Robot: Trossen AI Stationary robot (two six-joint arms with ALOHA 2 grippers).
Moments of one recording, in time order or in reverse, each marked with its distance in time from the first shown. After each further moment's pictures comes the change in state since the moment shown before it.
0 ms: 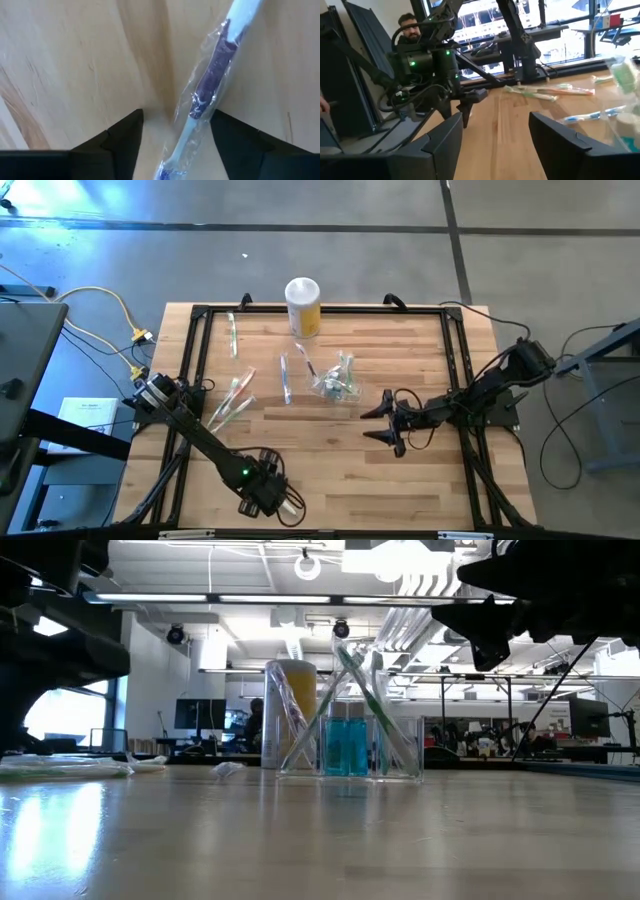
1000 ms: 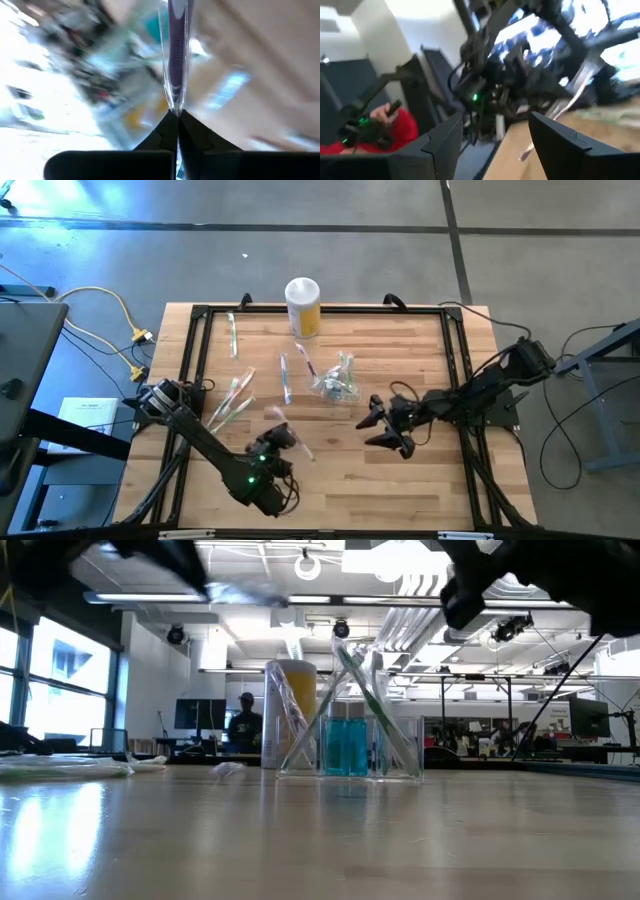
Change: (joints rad) left arm 0.008 0.009 0.396 -0.780 -1.019 0.472; right arm -0.066 0.000 0.102 0.093 -0.316 0.202
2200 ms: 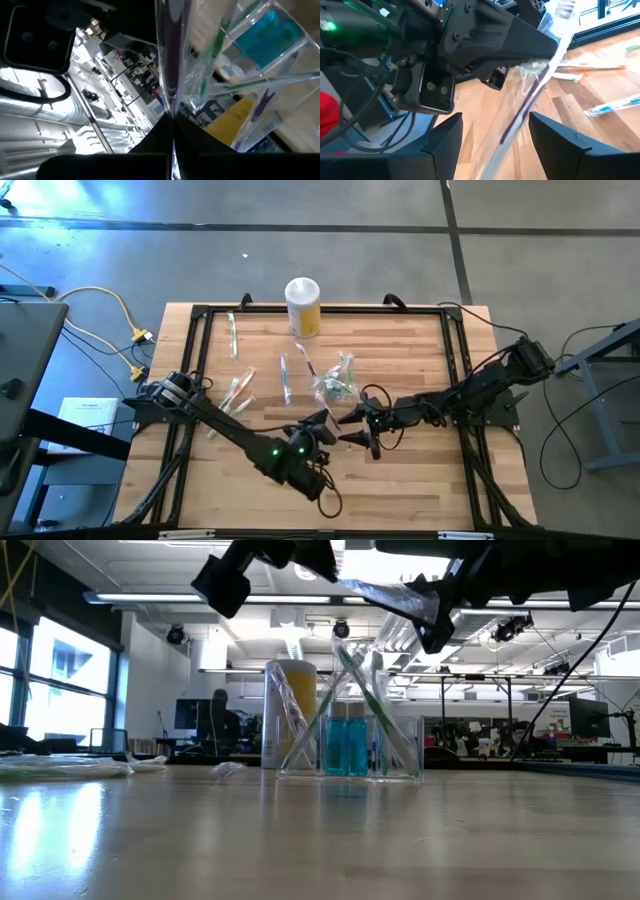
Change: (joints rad) left arm 0.175 0.016 0.003 0.812 -0.286 0.988; right arm -0.015 0.000 0.247 -0.615 0.184 -0.011
